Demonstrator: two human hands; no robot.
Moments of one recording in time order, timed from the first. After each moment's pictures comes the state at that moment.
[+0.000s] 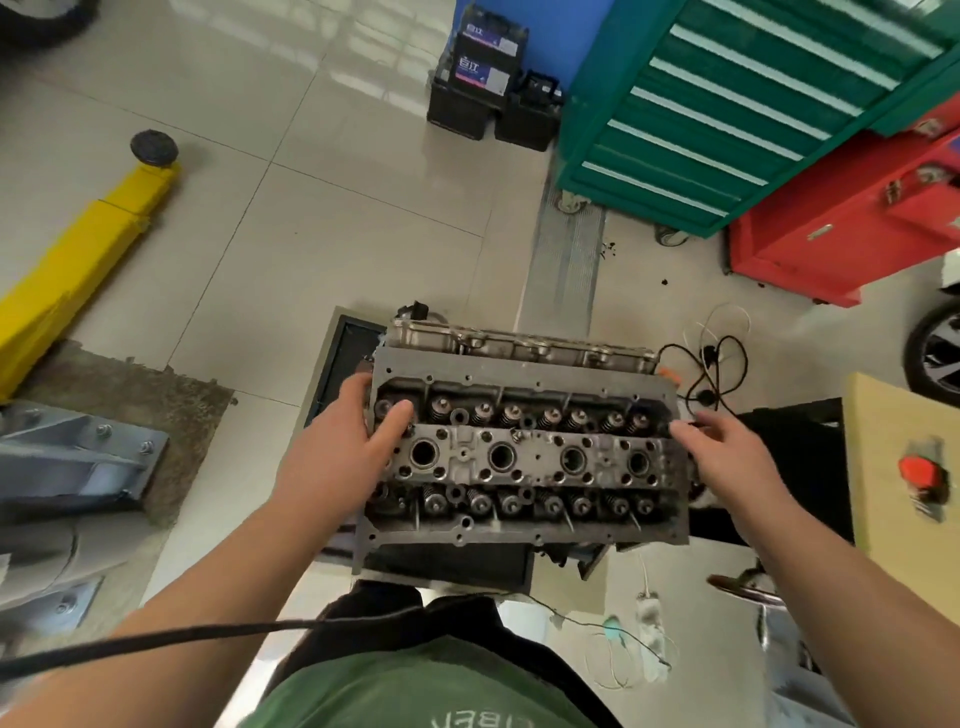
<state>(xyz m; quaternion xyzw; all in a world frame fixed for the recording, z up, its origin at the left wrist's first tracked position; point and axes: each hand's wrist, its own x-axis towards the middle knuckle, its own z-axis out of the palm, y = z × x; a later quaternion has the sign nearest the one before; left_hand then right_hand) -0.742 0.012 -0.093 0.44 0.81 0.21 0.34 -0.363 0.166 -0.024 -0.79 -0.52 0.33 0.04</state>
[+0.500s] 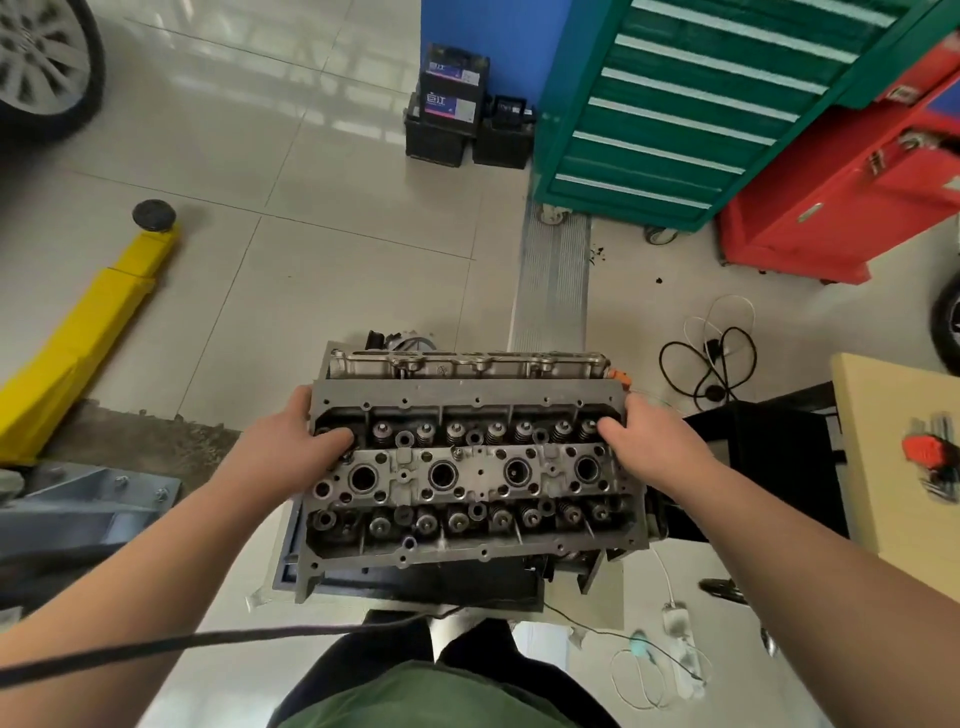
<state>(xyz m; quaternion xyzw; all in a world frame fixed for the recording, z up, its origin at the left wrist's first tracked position) -0.759 0.052 -0.076 0.40 0.82 0.10 0.40 -0.363 0.203 -0.050 -0.65 -0.71 0.21 -0.16</state>
